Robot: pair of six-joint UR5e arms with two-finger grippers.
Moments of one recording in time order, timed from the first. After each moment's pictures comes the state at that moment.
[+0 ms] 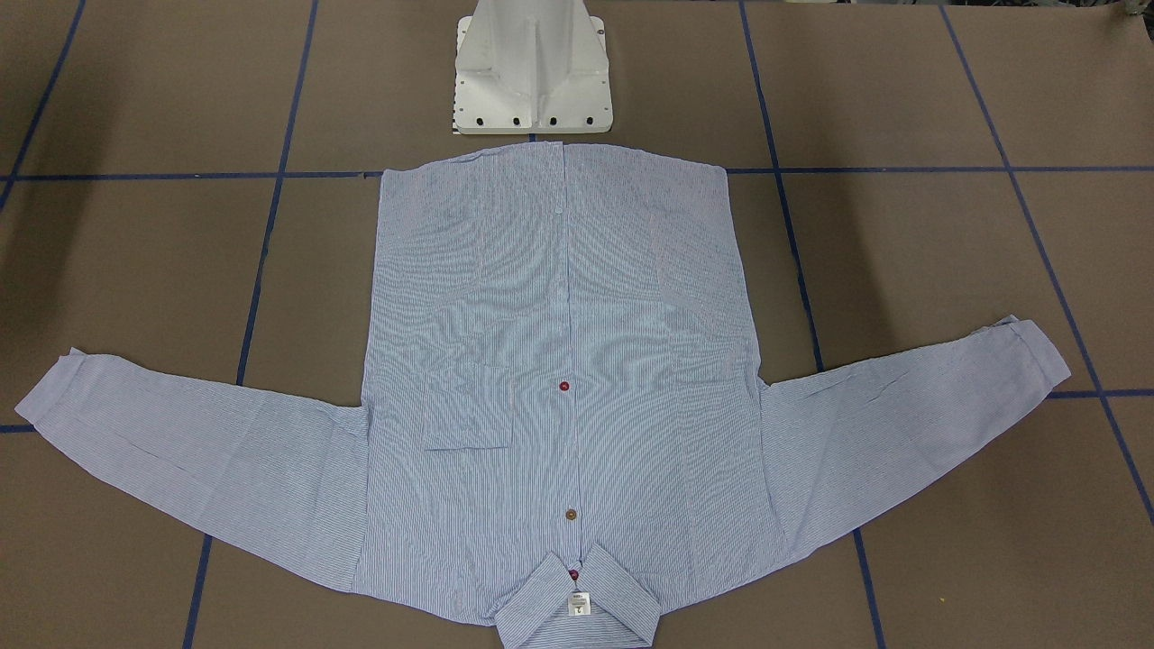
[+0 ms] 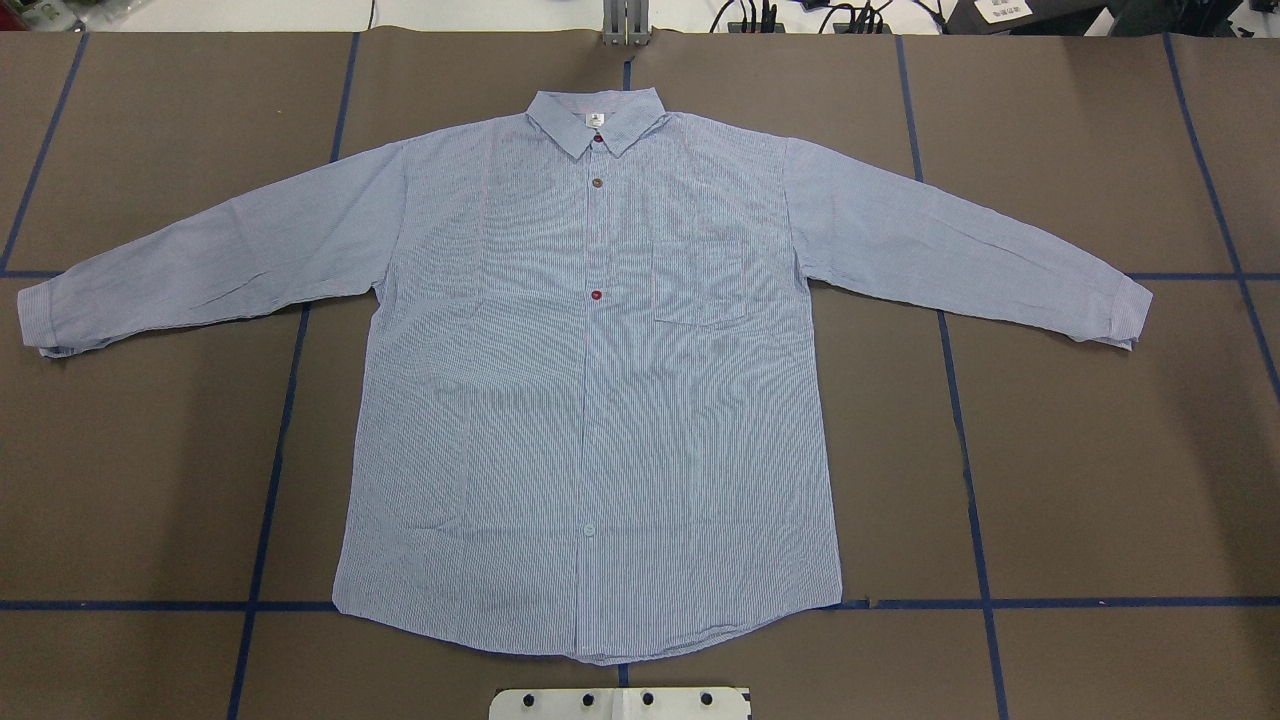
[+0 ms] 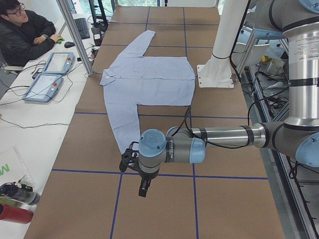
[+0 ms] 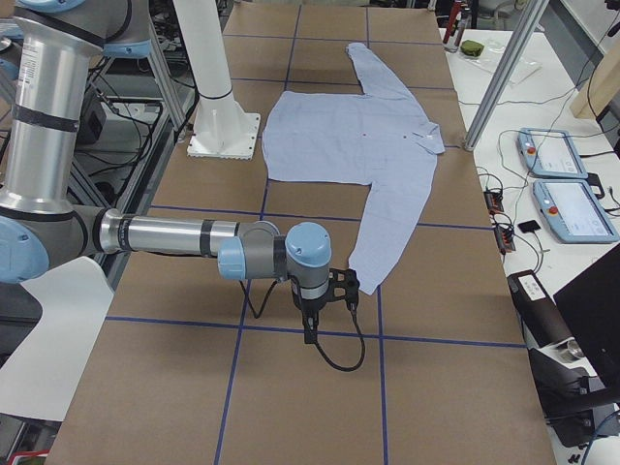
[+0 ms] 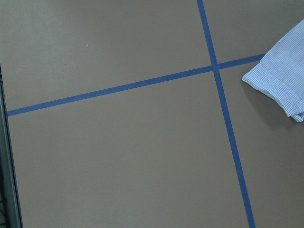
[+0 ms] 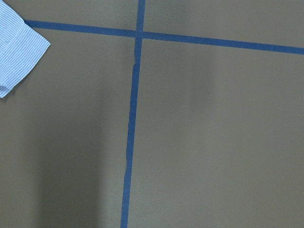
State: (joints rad) left arm -1.70 -1.43 -1.67 -1.66 -2.29 0.27; right arm 1.53 -1.82 1.79 -1.46 2.26 0.02
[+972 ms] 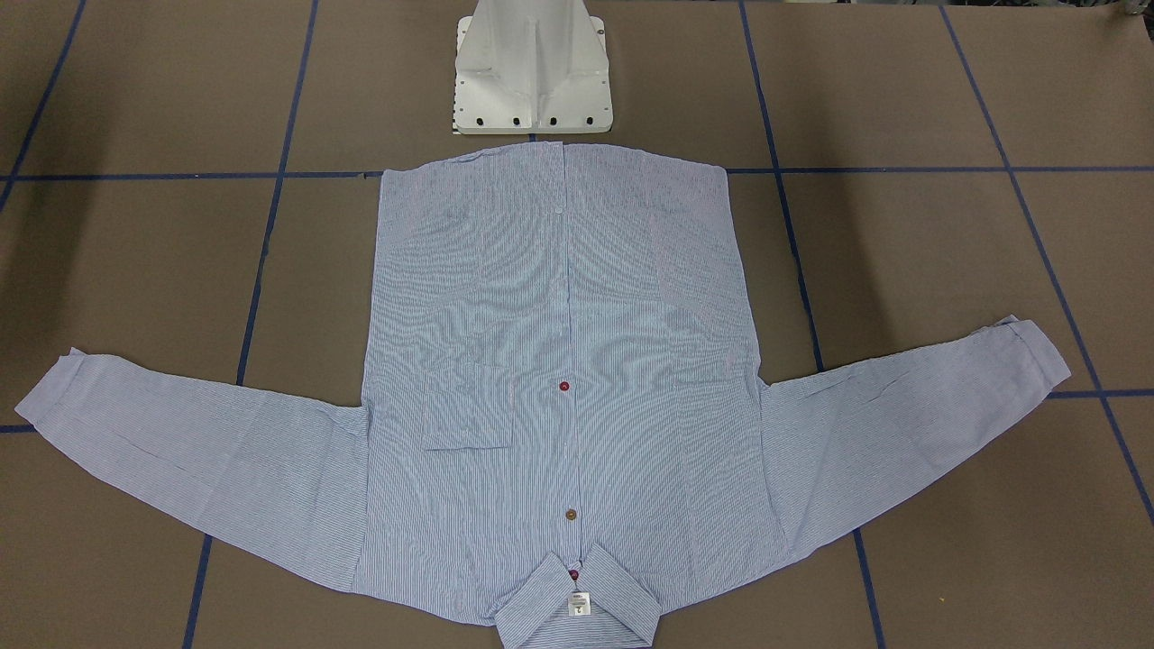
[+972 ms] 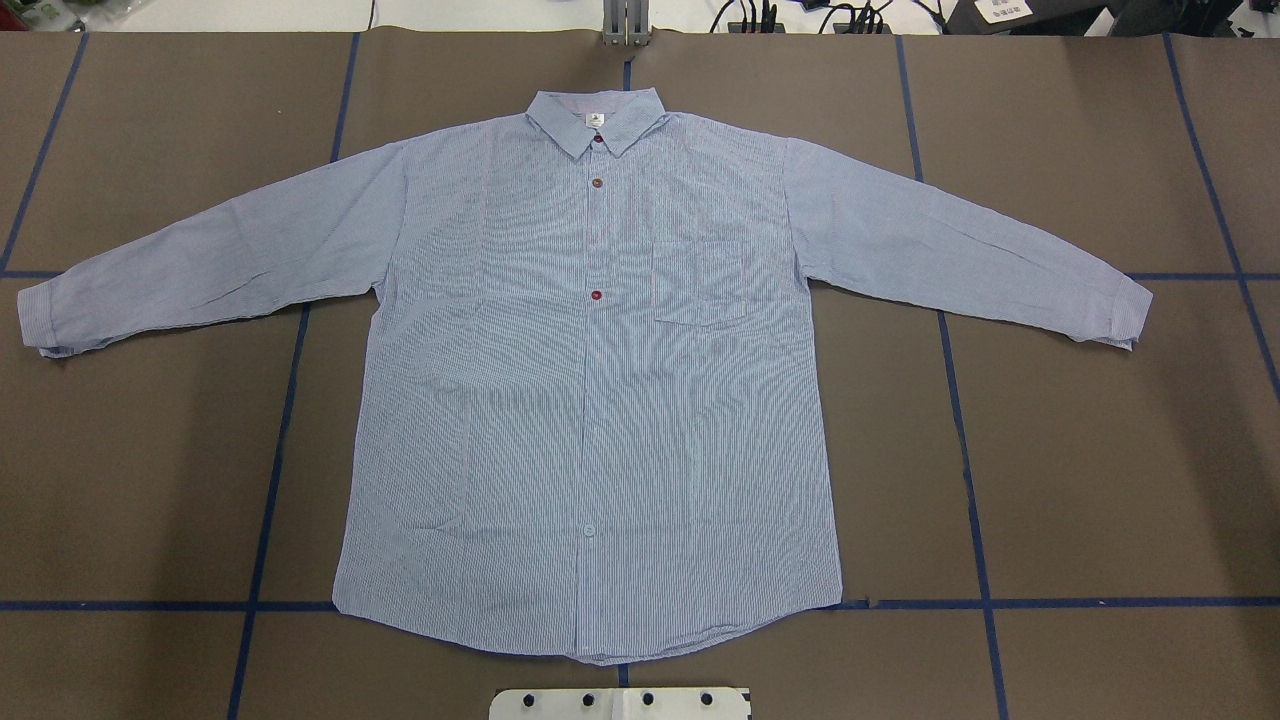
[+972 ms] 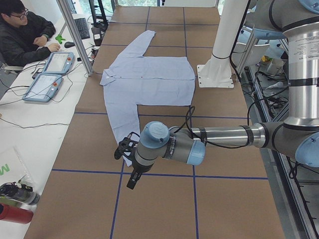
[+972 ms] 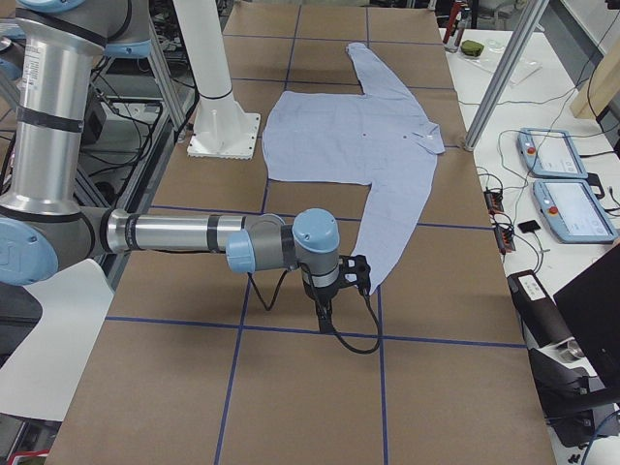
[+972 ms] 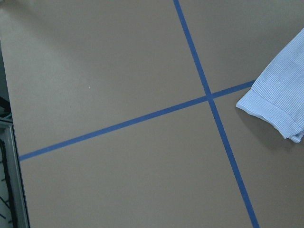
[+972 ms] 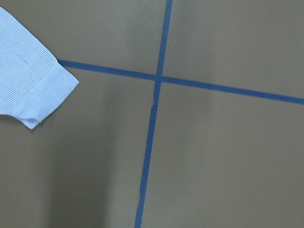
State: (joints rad) left arm -1.70 -1.44 -1.67 -1.97 -2.29 0.26; right arm 1.53 -1.77 1.81 -1.39 2.25 0.03
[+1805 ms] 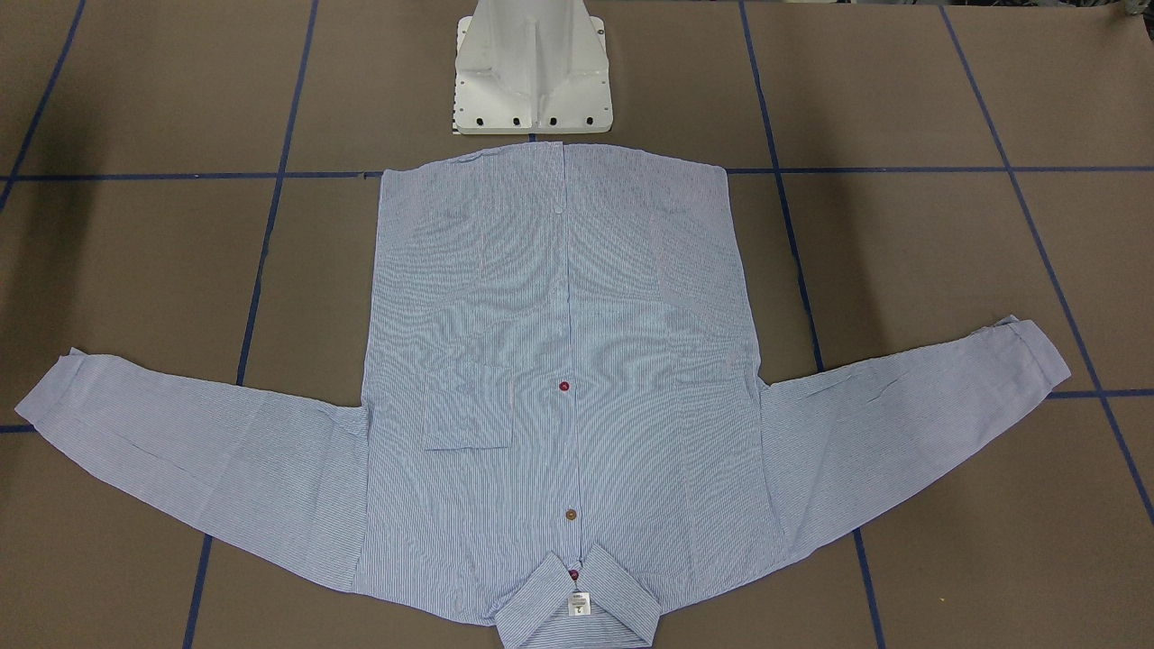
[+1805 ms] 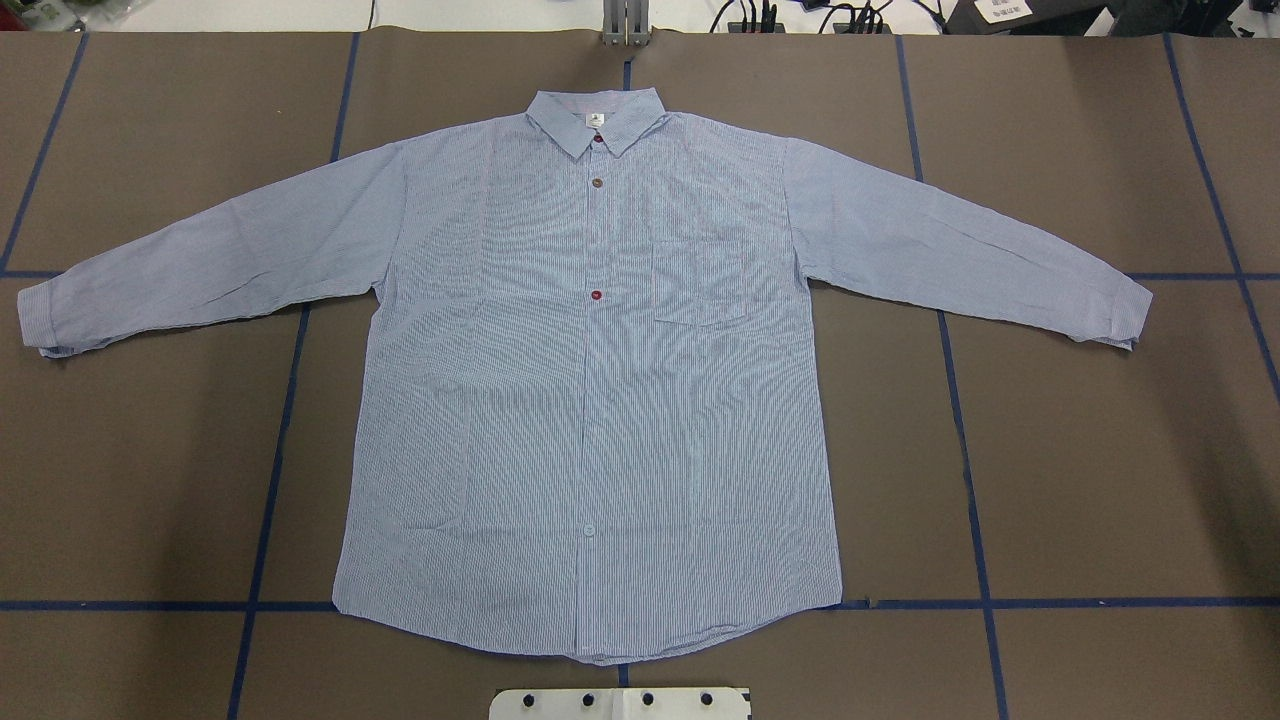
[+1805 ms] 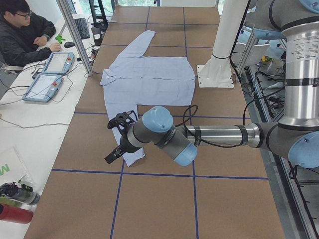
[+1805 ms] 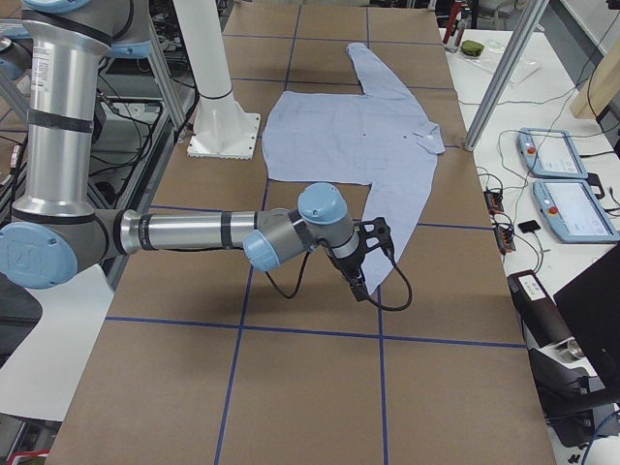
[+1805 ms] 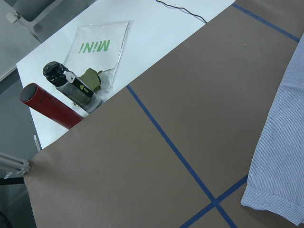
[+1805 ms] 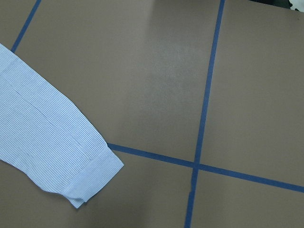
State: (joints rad) left arm -1.70 -1.48 -1.65 -2.30 -2.29 0.26; right arm 1.45 -1.72 1.78 -1.05 2.25 0.28
